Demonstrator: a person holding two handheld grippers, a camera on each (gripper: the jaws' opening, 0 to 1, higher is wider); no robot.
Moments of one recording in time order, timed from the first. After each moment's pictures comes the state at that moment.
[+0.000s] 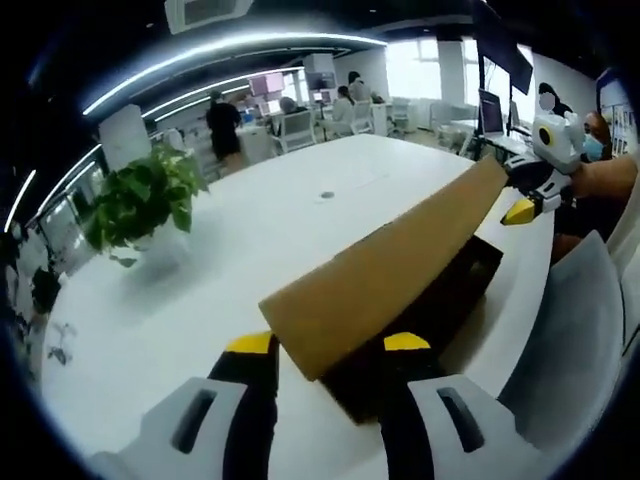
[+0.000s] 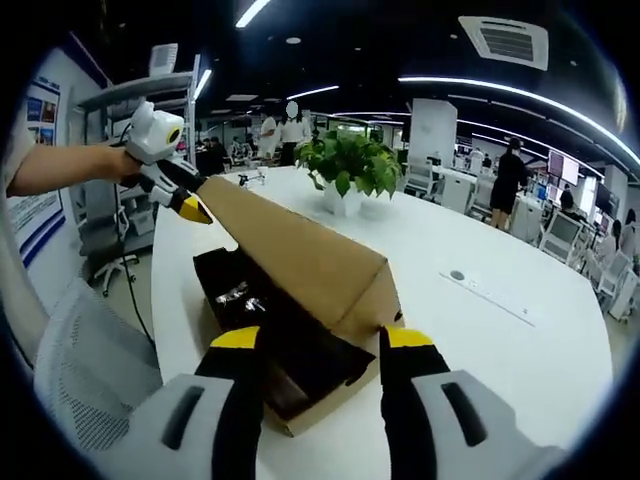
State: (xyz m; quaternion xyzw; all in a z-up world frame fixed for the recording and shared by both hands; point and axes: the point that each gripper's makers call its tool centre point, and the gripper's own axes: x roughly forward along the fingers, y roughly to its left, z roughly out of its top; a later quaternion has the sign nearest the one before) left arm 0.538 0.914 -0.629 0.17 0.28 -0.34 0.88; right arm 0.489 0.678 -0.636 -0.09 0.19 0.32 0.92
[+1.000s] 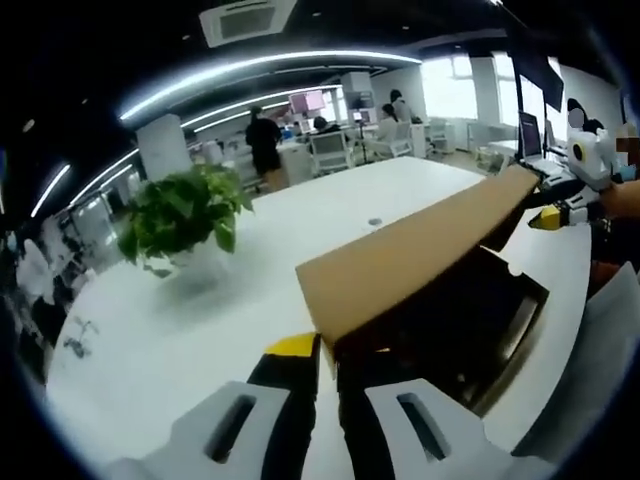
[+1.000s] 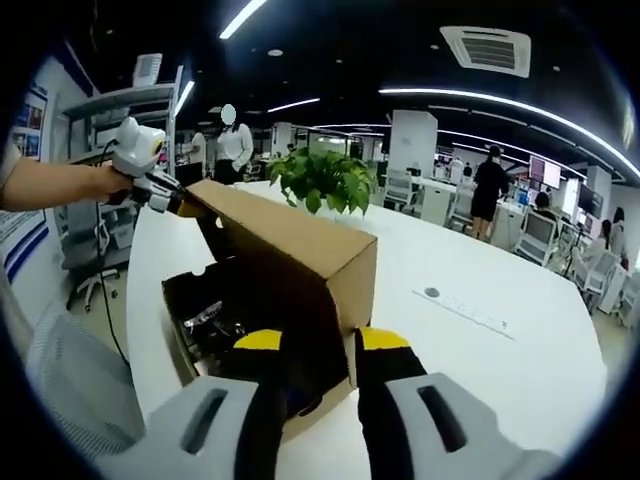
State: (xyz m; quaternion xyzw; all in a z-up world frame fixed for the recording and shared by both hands) left arm 0.589 0.926 -0.606 0.15 0.23 -0.27 0.92; right arm 0.529 0.657 -0.617 -0.09 0.17 0.28 0.94
